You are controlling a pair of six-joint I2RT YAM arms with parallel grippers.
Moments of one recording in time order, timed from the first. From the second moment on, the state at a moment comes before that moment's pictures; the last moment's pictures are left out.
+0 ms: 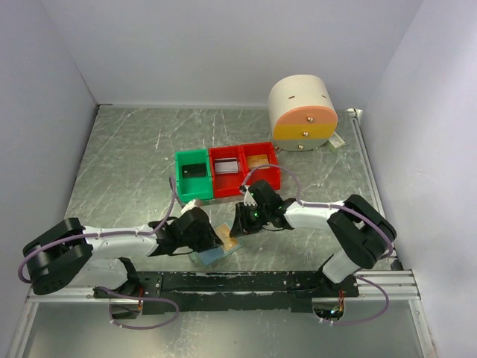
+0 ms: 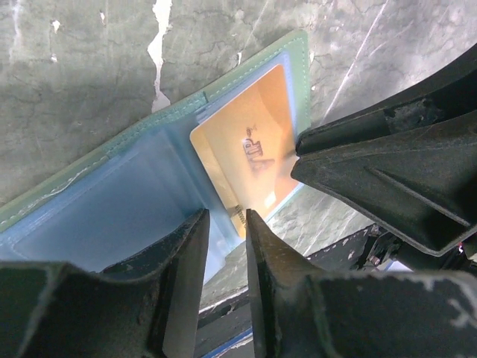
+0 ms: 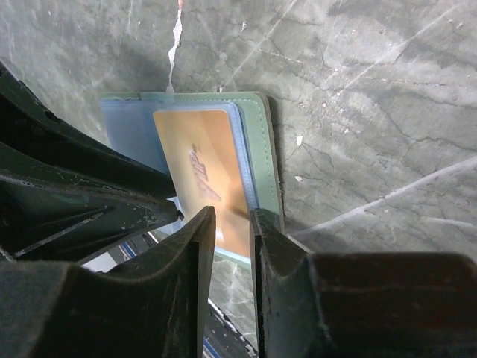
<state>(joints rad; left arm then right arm) -1.02 1.28 0.42 0.00 -0.07 -1.29 0.76 1.56 0.62 0.03 -0.45 0.63</state>
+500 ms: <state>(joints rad) -1.02 1.26 0.30 0.22 -0.09 -1.38 0.76 1.57 0.62 0.03 -0.44 0.63</state>
